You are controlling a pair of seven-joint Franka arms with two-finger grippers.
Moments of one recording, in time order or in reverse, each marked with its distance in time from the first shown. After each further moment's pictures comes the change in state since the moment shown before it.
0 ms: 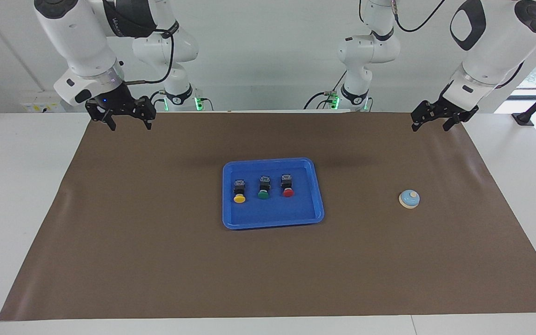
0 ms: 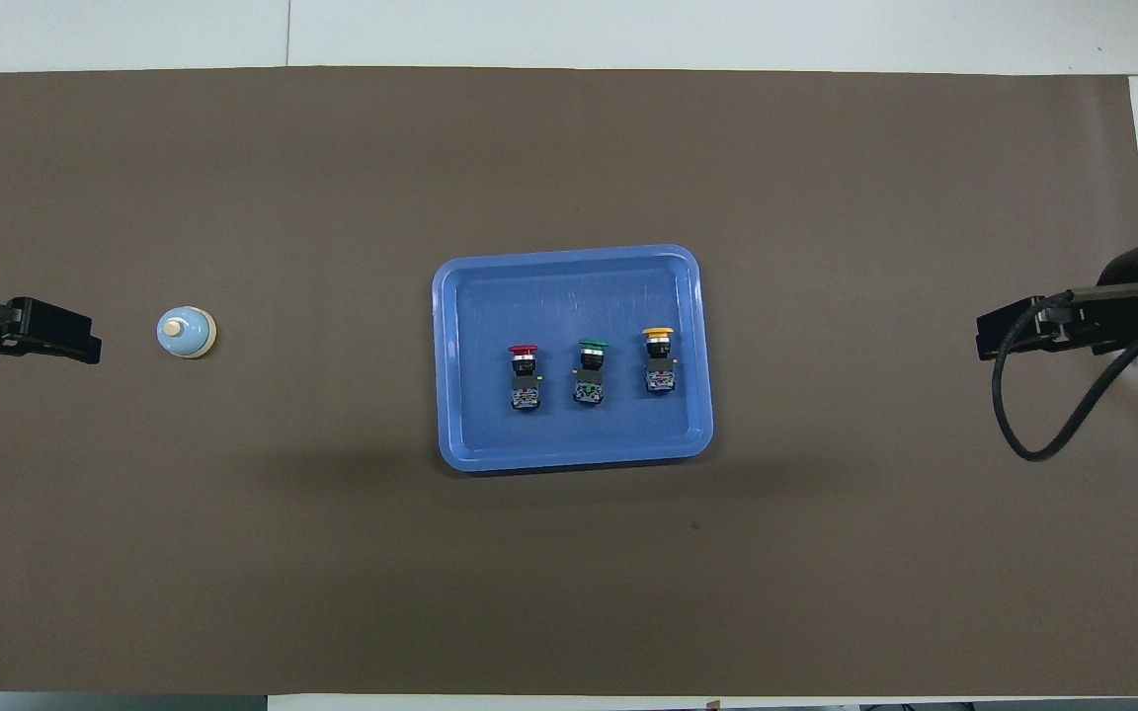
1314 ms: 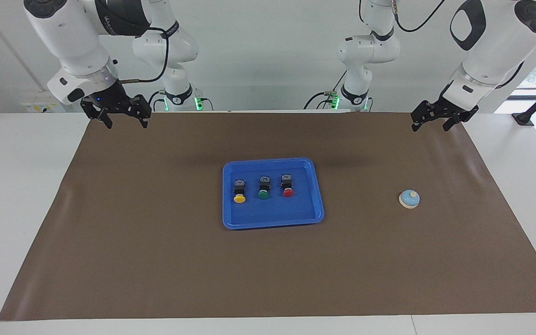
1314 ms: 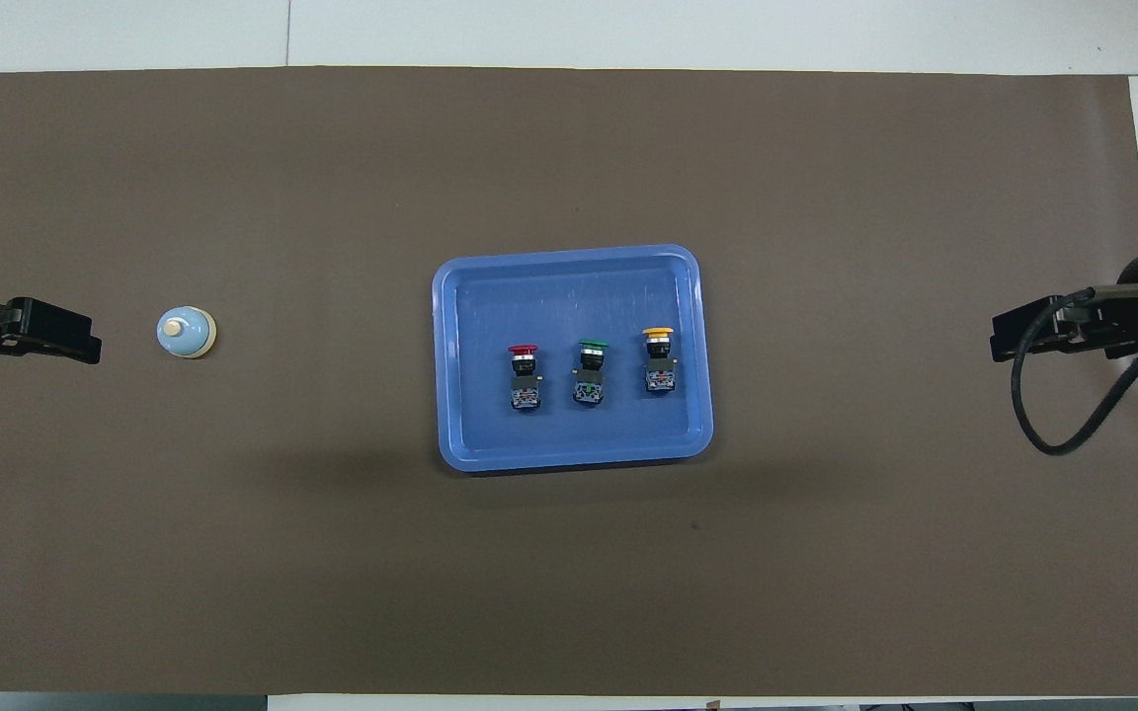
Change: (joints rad) left arm 0.000 0.000 0.000 0.000 0.000 0.000 0.000; right arm -0.019 0.000 0.004 0.003 0.002 -0.007 0.000
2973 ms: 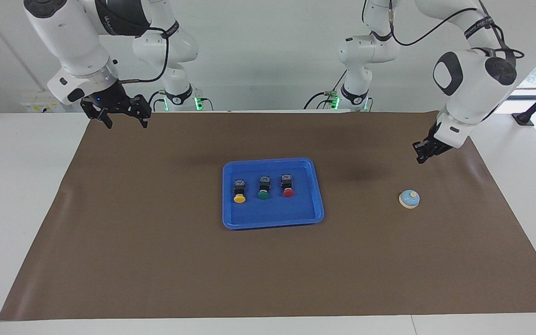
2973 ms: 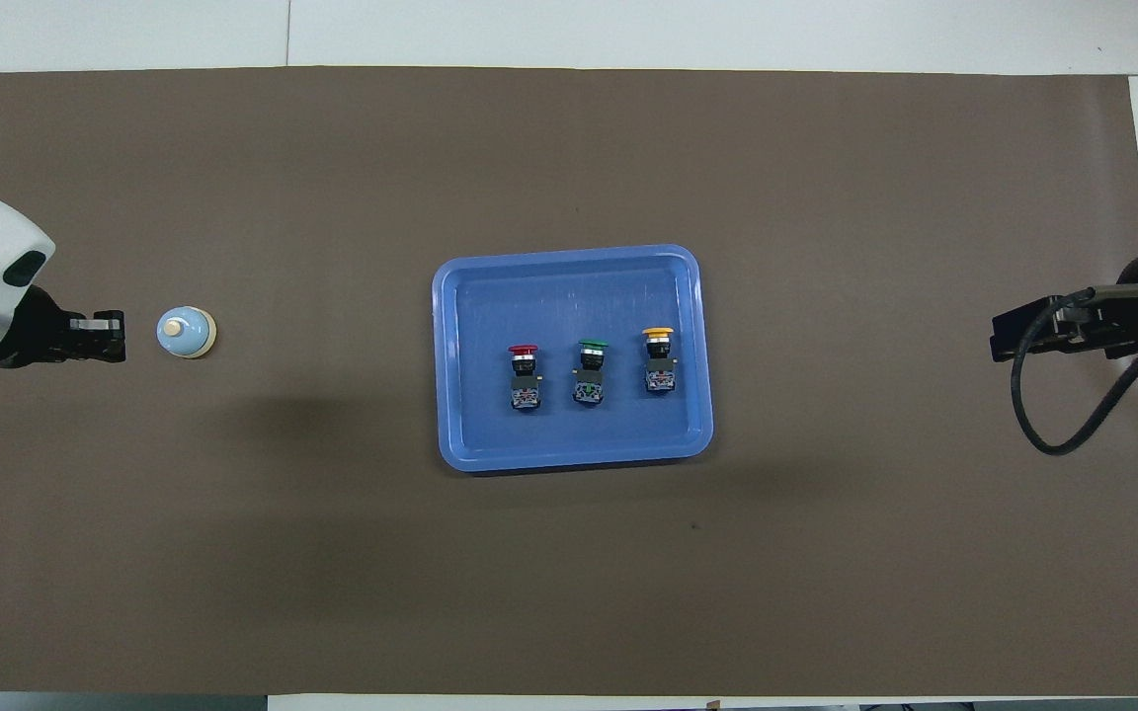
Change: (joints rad) left arm 0.033 0.071 0.011 -0.287 0.002 0.421 -0.058; right arm 0.000 0.000 0.000 0.000 0.000 0.000 0.000
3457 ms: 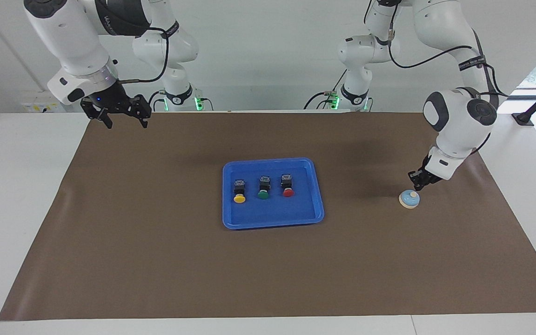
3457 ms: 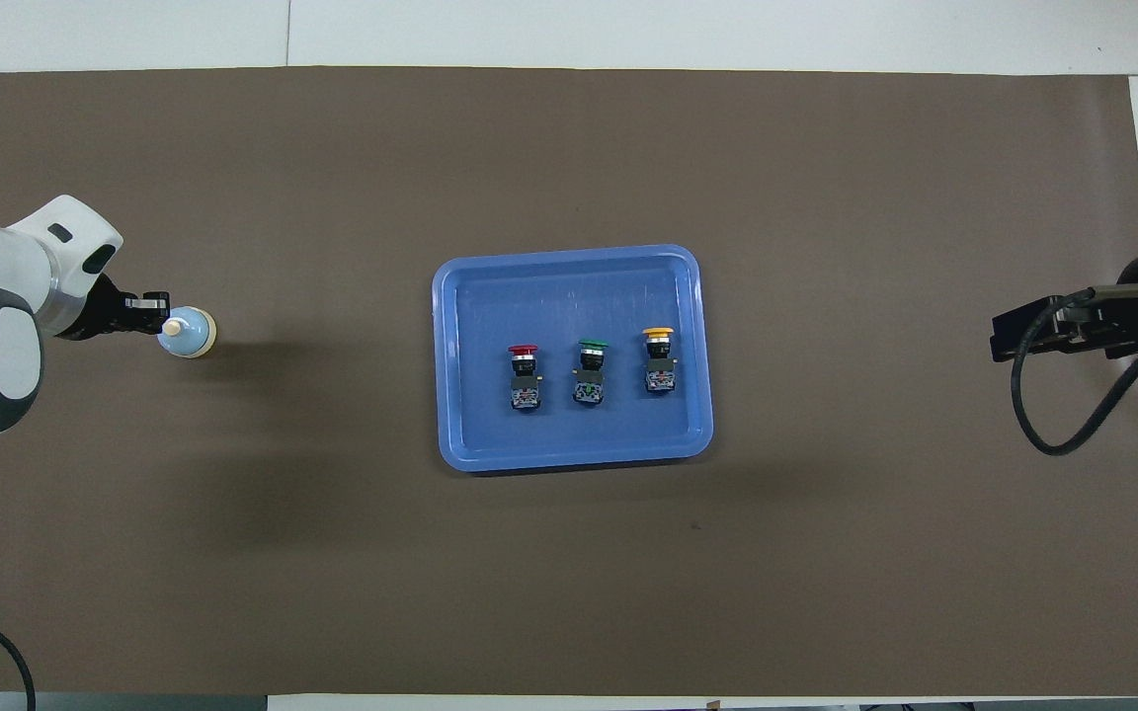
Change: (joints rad) left arm 0.014 0.153 0.004 -0.030 0.038 0.236 0.018; right arm 0.000 0.000 0.000 0.000 0.000 0.000 0.000
